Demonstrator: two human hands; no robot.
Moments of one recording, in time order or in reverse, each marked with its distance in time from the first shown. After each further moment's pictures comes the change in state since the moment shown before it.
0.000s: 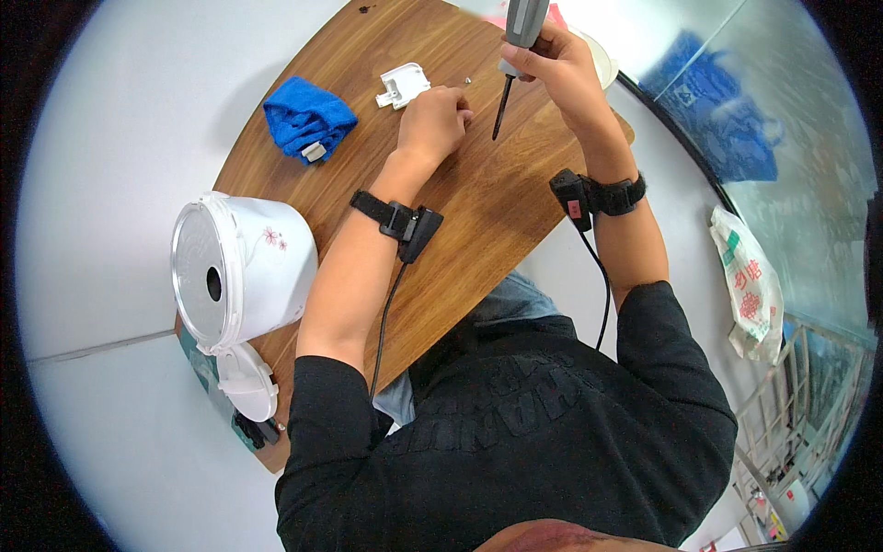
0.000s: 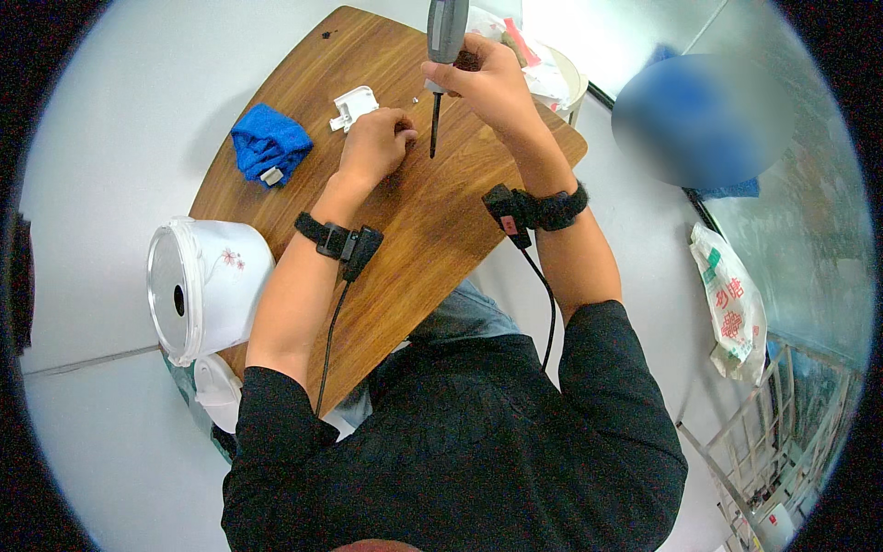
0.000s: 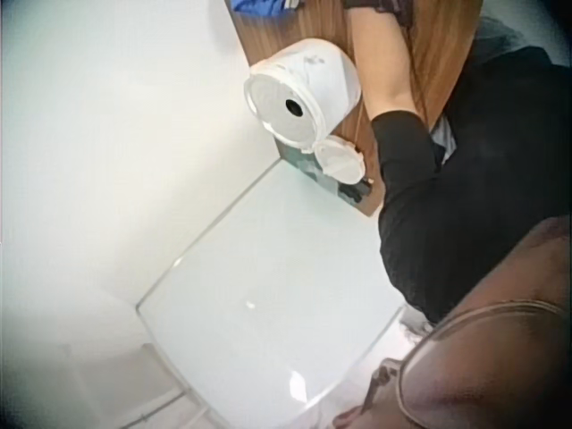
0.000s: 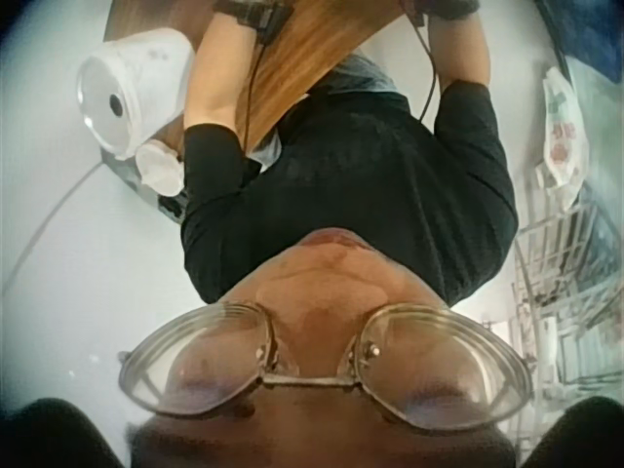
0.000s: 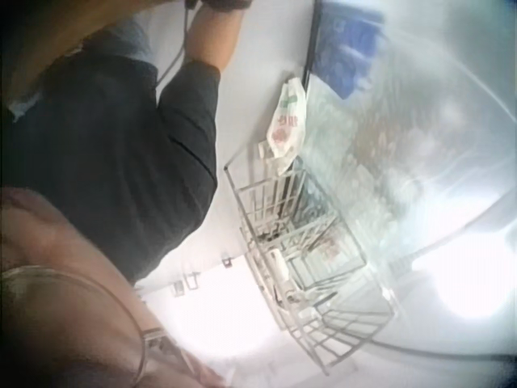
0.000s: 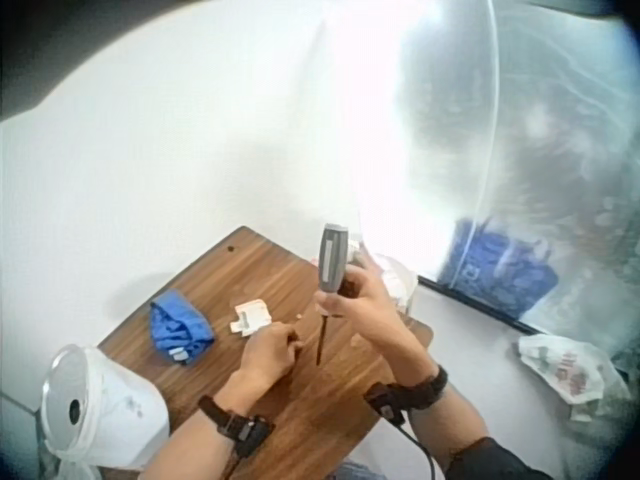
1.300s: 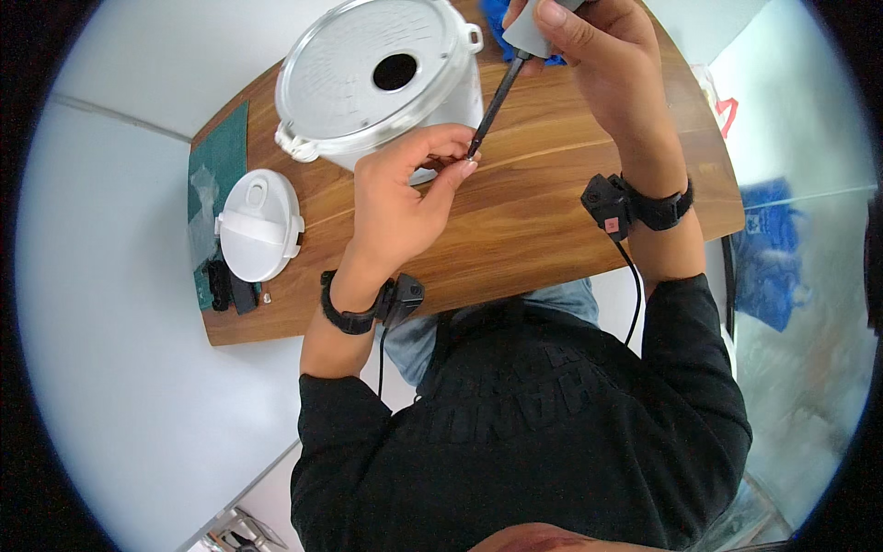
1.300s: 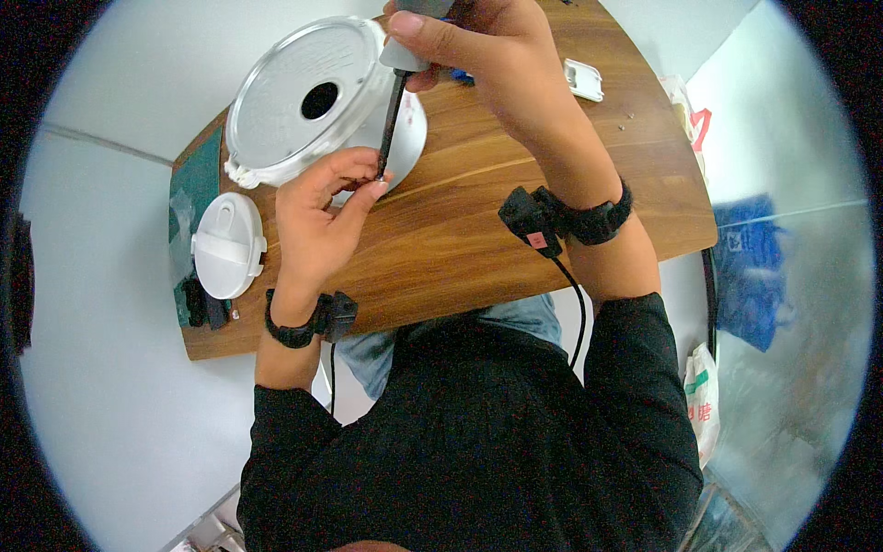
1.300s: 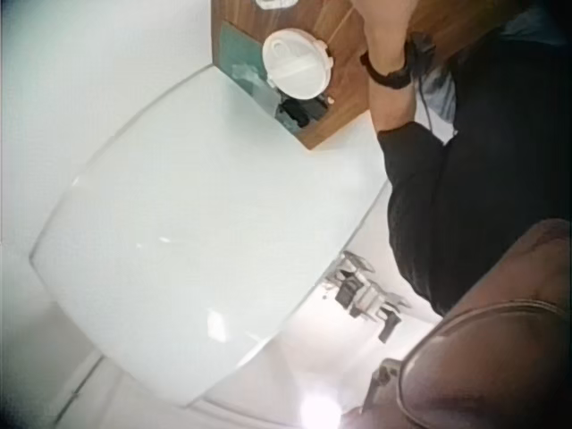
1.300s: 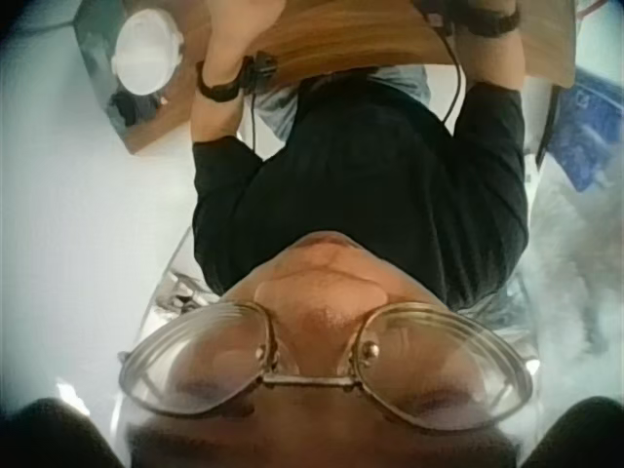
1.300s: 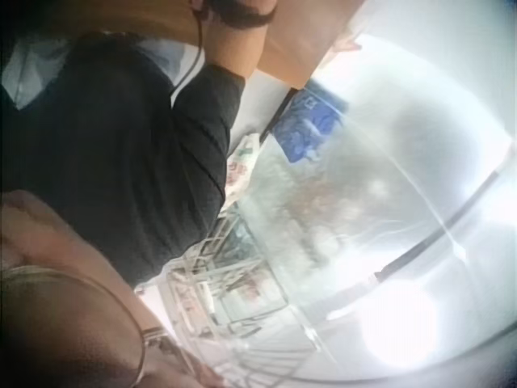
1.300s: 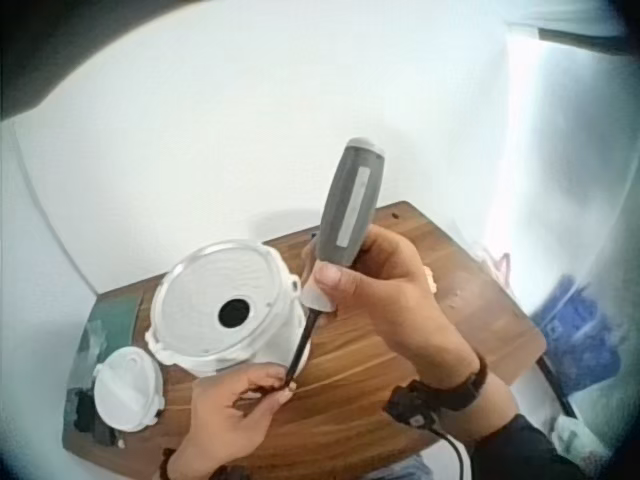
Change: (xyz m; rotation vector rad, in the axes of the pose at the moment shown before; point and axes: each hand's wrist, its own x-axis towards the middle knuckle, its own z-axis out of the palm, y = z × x) left_hand -0.289 0.008 -0.172 -0.461 0.603 -0.228; right_hand -0.047 -0.127 0.235 0.600 -0.682 -0.028
